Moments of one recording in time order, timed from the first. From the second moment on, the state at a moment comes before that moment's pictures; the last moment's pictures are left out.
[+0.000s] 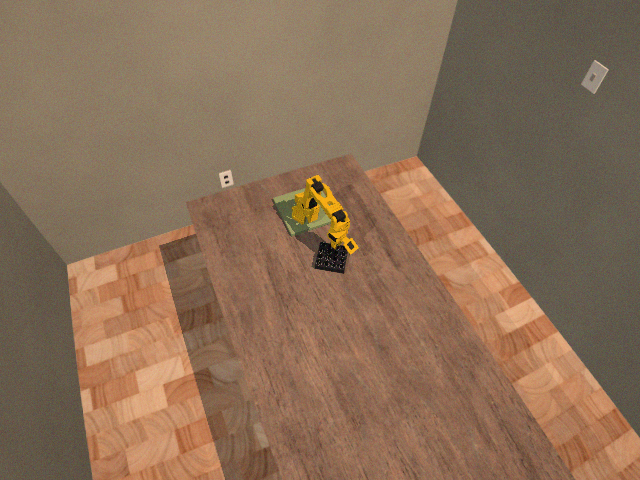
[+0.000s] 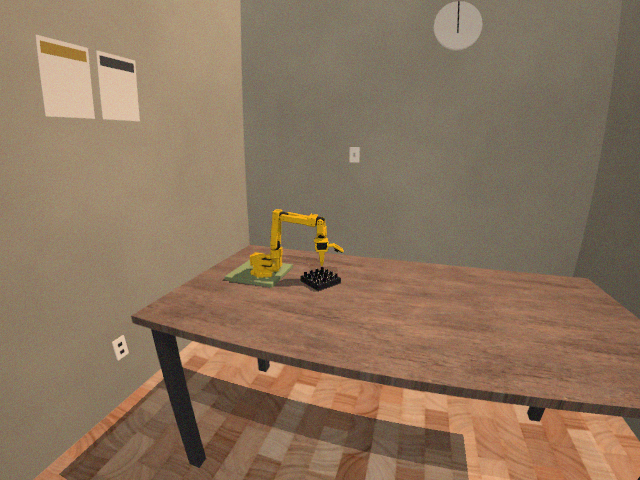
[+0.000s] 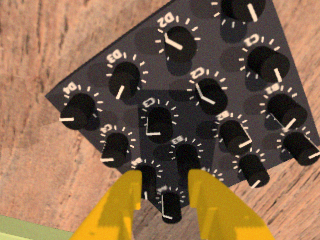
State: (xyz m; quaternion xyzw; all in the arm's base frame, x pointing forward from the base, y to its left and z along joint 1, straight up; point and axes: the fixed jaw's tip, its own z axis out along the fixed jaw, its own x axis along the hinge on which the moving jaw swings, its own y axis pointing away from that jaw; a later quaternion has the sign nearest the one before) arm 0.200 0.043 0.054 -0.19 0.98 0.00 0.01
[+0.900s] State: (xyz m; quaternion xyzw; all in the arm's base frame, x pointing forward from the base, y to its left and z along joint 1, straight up) arm 0.201 0.043 0.045 -0.19 0.98 0.00 0.01
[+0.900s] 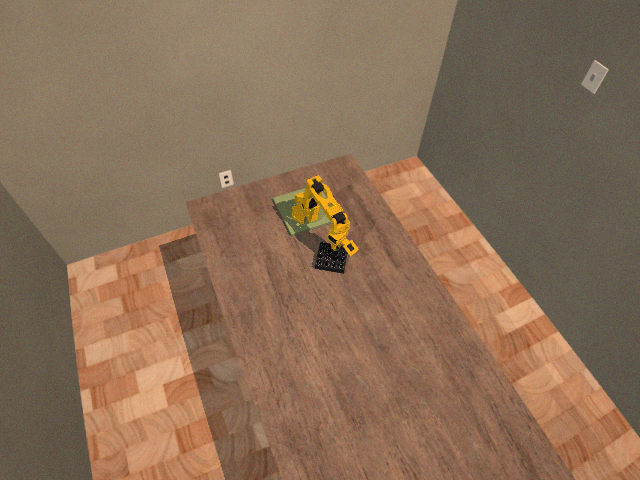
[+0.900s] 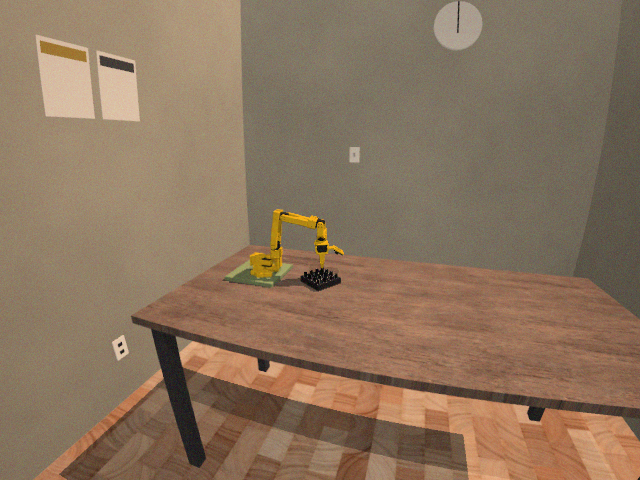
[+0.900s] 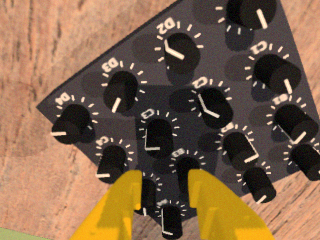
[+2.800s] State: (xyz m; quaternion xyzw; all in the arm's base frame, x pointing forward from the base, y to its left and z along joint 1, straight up) arm 0.197 0.044 0.034 -0.19 0.98 0.00 0.01
